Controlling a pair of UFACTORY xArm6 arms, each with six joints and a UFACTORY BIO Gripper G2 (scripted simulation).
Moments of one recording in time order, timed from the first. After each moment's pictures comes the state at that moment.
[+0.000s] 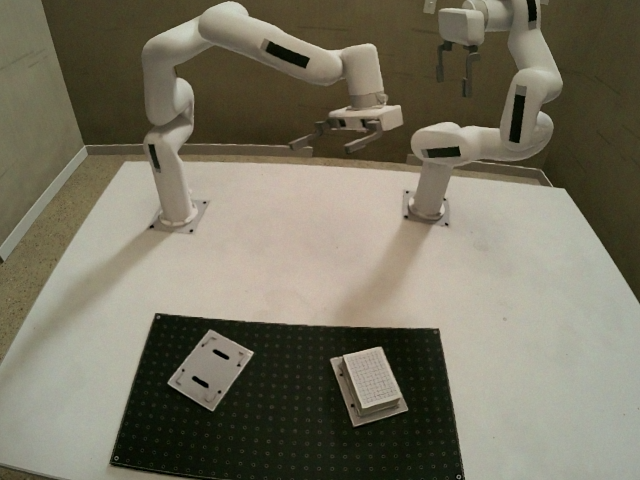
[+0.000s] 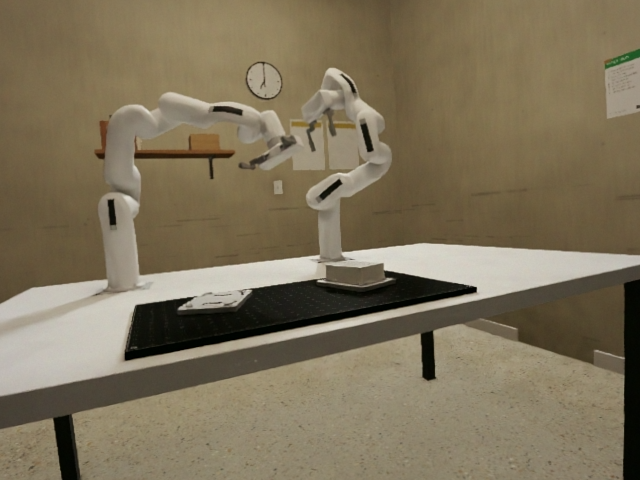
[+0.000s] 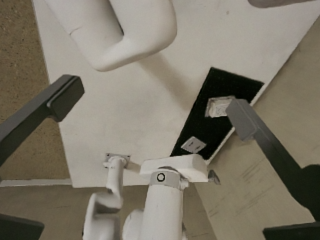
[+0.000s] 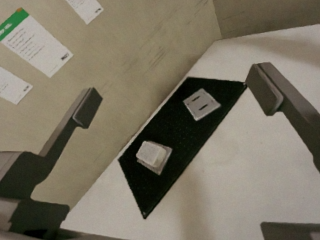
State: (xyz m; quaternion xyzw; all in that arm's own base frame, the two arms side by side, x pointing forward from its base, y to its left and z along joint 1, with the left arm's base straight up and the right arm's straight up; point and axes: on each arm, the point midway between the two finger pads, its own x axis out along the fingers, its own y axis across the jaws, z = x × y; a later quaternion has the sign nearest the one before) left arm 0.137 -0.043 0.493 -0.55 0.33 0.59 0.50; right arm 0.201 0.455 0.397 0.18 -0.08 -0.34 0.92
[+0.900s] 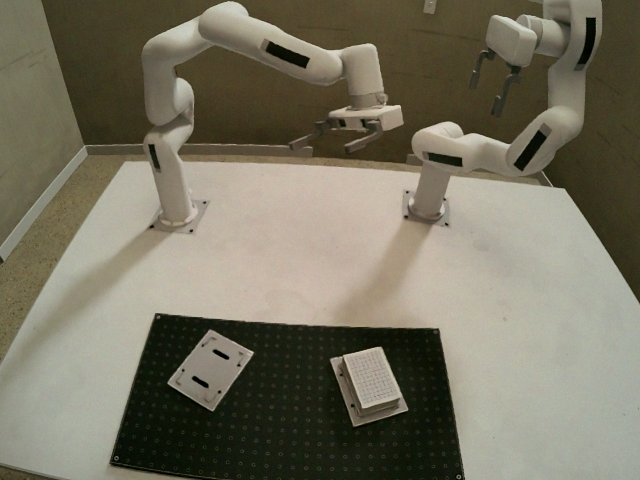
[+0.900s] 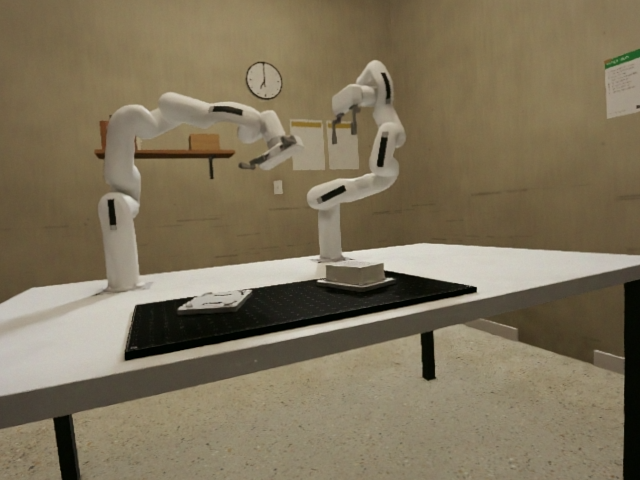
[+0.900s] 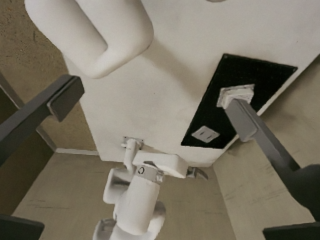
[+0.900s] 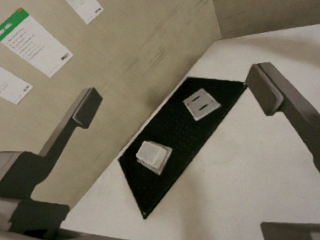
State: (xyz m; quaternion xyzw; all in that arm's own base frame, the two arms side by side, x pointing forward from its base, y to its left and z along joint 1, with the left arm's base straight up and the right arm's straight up) left arm 0.192 0.029 0.498 -0.54 0.45 0.55 0.46; right arm 0.201 0.455 0.397 0.18 -0.08 -0.34 0.92
